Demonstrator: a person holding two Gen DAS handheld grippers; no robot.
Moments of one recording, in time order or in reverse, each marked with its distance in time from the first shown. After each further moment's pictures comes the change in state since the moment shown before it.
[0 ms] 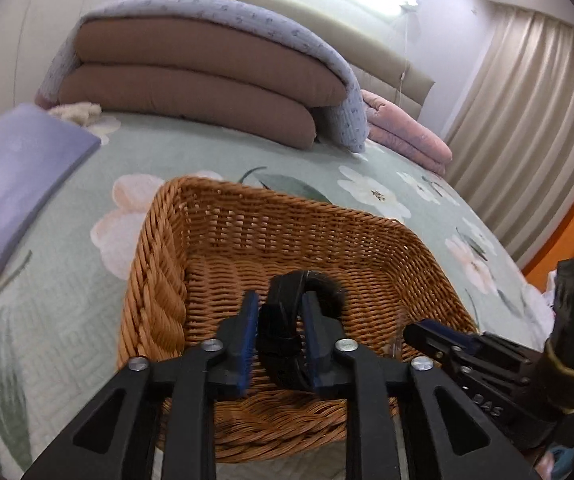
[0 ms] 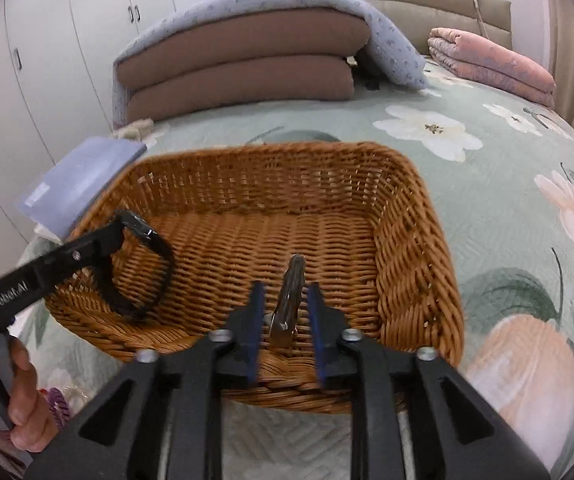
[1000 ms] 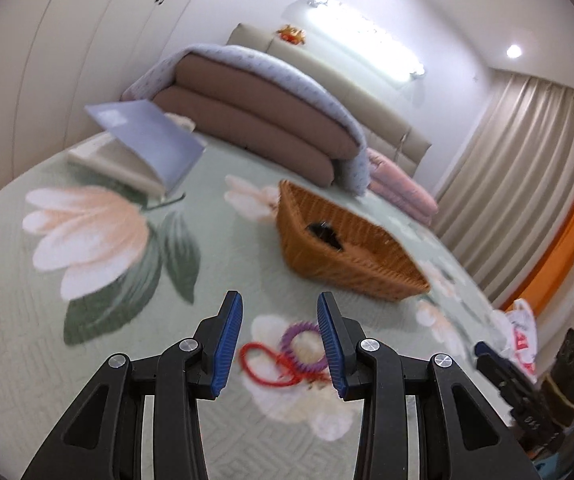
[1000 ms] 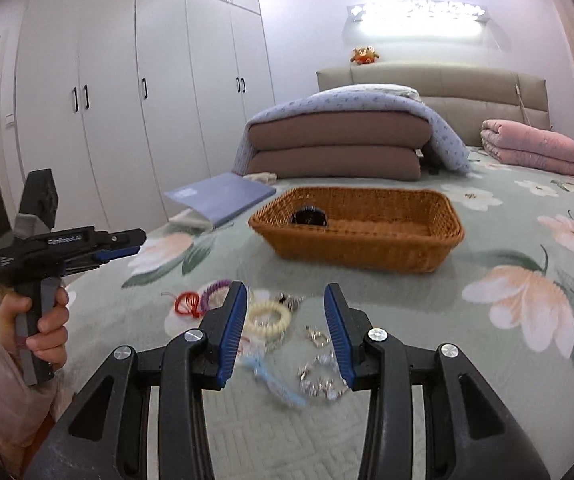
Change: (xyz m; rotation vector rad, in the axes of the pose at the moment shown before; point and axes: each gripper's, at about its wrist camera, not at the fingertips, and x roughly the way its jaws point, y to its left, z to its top) left arm -0.196 0.099 -0.125 -0.141 -0.168 -0.033; right arm -0.165 0.066 -0.157 -0.176 -0.337 0.234
